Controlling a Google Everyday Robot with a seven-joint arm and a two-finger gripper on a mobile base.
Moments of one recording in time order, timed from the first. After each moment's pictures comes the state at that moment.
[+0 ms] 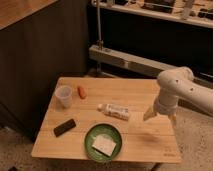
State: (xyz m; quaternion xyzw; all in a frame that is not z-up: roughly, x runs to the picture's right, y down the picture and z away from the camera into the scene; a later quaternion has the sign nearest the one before) arm 0.260 0.164 0.694 -0.31 -0.25 -0.58 0.71
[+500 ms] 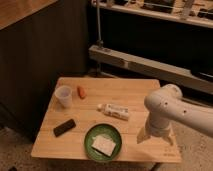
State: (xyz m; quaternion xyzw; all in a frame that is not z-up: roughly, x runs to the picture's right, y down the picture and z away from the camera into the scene) arm 0.203 0.241 0.639 -0.35 -0.24 -0.62 0.66
